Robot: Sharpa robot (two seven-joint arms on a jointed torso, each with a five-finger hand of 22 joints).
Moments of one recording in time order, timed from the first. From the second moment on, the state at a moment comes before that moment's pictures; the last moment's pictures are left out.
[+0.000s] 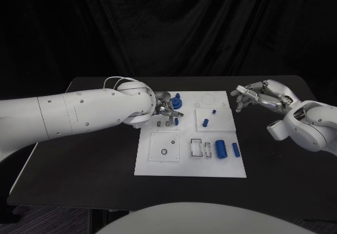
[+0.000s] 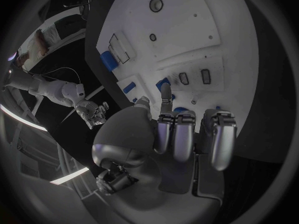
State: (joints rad) left arm 1.36 -0.62 -0.21 1.45 -1.08 0.02 -0.48; left_hand 1.14 0.16 -0.13 0.27 0.24 0.99 0.03 0.44 0.70 1.46 -0.02 1.57 1.31 1.47 -0.07 1.57 1.31 0.02 1.46 0.05 1.56 1.31; right arm 1.31 -1.05 -0.25 1.55 -0.47 -0.23 0.39; right_hand 1.27 0.23 -0.18 0.29 0.33 0.89 0.17 0.10 0.22 0.69 0.14 0.88 0.57 0.91 0.09 0.63 0.77 0.17 1.03 0.19 0.13 1.04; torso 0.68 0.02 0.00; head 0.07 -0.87
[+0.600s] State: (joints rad) left arm 1.34 -0.61 -0.21 1.44 -1.08 -0.01 -0.48; left_hand 1.16 0.16 -0.12 0.26 0.25 0.99 0.03 0.41 0.70 1.46 -0.02 1.57 1.31 1.47 -0.07 1.57 1.31 0.02 1.46 0.05 1.56 1.31; right arm 1.31 -1.04 -0.25 1.55 -0.47 -0.20 0.38; right_hand 1.30 0.23 -0.18 0.29 0.34 0.89 0.17 0.10 0.22 0.69 0.13 0.89 0.56 0.91 0.09 0.64 0.76 0.17 1.04 0.19 0.13 1.04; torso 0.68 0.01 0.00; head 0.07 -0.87
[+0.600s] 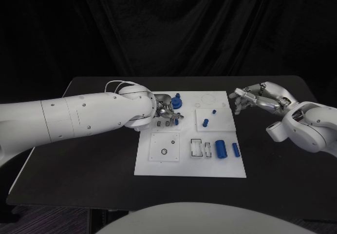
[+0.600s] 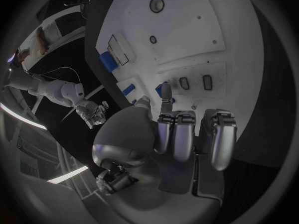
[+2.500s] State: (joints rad) left arm 1.32 -0.58 -0.21 1.38 -1.08 -0.02 -0.48; left_hand 1.18 0.16 -0.10 0.24 0.25 0.99 0.04 0.36 0.70 1.46 -0.02 1.57 1.31 1.47 -0.07 1.57 1.31 0.02 1.46 0.05 1.55 1.31; right arm 1.29 -1.03 -0.25 1.52 -0.47 -0.16 0.35; right_hand 1.30 0.25 -0.21 0.29 0.36 0.88 0.17 0.11 0.22 0.68 0.14 0.89 0.53 0.91 0.09 0.65 0.75 0.17 1.05 0.19 0.12 1.03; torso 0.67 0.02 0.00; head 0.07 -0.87
